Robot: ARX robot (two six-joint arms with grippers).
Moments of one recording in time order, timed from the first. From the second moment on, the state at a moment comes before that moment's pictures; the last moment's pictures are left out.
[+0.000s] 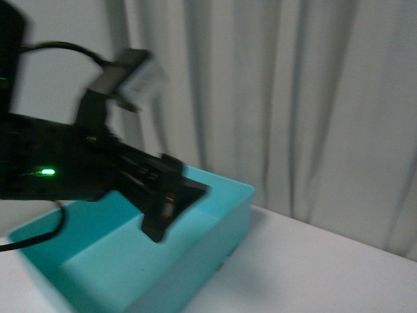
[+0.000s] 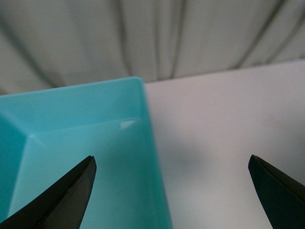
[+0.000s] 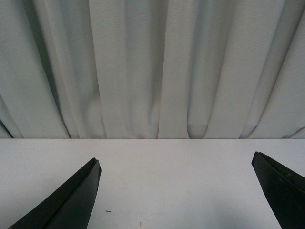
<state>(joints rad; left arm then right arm) 0.10 0.99 0.41 0.12 0.29 0.19 0.00 0.00 0.01 0.00 0.00 -0.01</state>
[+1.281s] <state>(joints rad) -0.50 1.68 0.68 -0.24 0.14 0.96 0.00 0.00 0.01 0.00 0.00 -0.01</state>
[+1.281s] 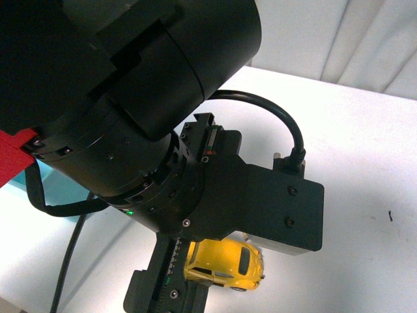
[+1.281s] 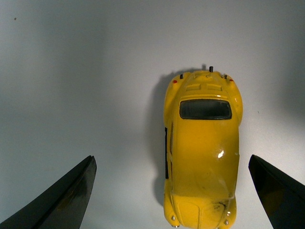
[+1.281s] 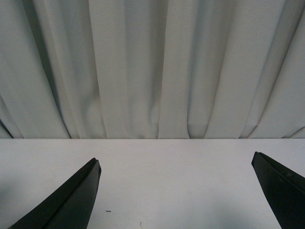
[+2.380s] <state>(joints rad) -0.33 1.44 0.81 -0.25 0.27 0.72 0.00 0.00 0.01 0.00 0.00 -0.01</state>
